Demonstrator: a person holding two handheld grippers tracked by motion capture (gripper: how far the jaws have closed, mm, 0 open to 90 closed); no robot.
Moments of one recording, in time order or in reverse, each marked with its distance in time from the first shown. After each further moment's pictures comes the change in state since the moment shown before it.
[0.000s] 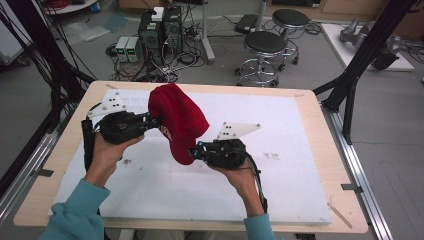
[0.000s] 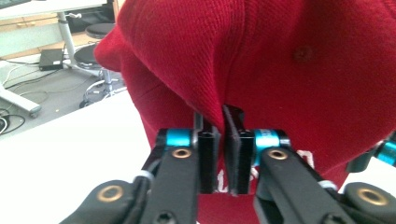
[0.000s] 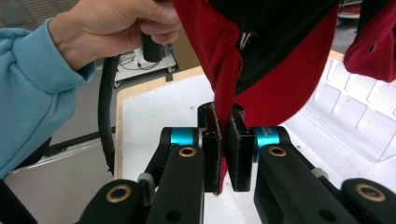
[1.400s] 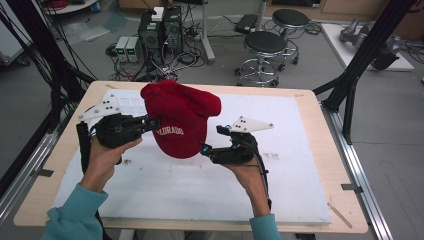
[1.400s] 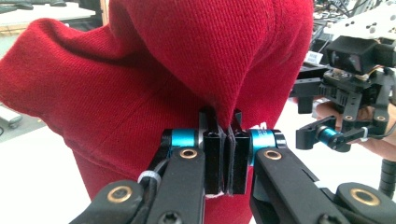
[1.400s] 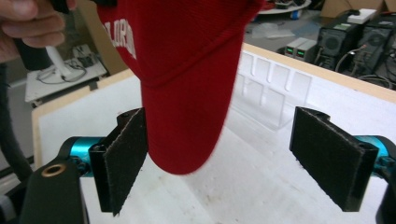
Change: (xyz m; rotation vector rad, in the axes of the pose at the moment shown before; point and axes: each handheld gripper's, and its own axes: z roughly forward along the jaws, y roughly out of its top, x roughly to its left) left arm -0.013 0.005 -0.011 -0.054 -0.076 -0.015; right arm -0.015 -0.003 -0.018 -0.013 -0.293 0.081
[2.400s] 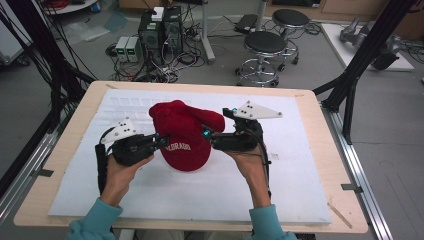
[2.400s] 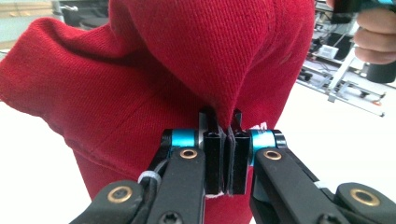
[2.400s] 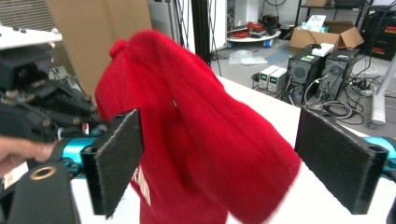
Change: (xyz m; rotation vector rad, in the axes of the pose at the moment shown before) left arm -0.009 -0.056 0.018 0.020 0.064 -0.026; right arm 0.003 0.039 -0.015 -0.089 -0.105 -0.030
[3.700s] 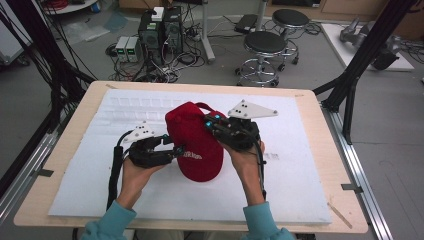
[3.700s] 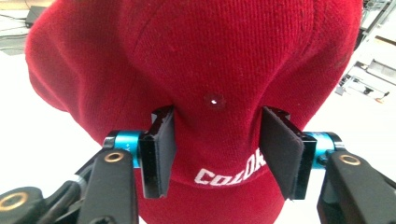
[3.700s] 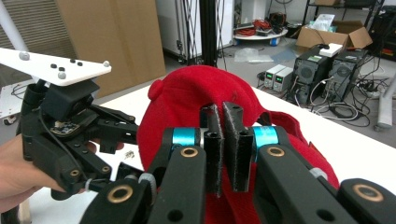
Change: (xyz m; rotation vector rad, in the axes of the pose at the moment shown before) left arm -0.015 -0.016 0.037 0.089 0.020 -0.085; right arm 0.013 0.010 0.002 0.014 0.017 -0.027
